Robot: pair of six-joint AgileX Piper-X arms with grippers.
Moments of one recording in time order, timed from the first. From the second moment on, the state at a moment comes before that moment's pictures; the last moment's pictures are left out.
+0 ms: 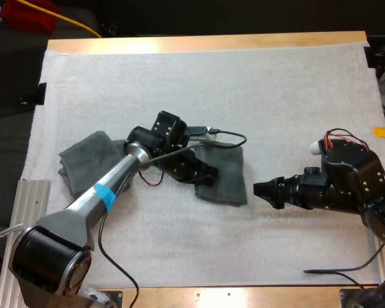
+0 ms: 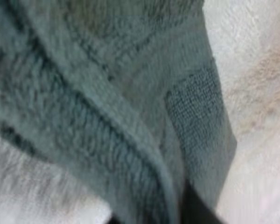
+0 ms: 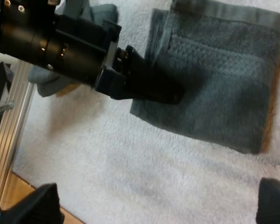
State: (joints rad) left arm -0.42 1.68 -1.07 0.83 0.62 -1.95; right arm 0.56 0.93 -0.92 0.90 -0.37 -1.34
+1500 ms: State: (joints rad) left arm -0.07 1.54 -1.41 1.18 0.62 -1.74; right arm 0.56 0.93 -0.92 0.90 -0.37 -1.34
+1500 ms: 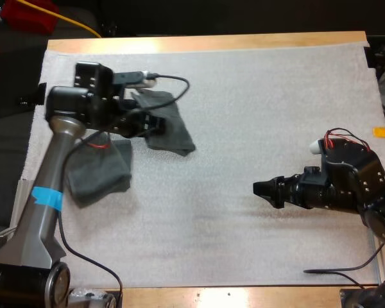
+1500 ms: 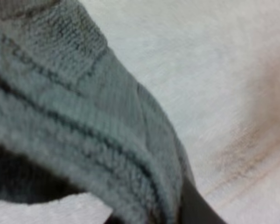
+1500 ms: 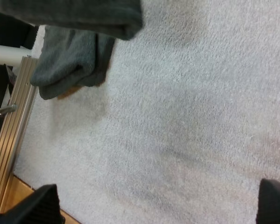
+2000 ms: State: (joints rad) left arm 0.16 1.54 -1.42 1.33 0.59 -1.63; right arm 0.56 0.93 -0.92 0.90 -0.37 -1.34
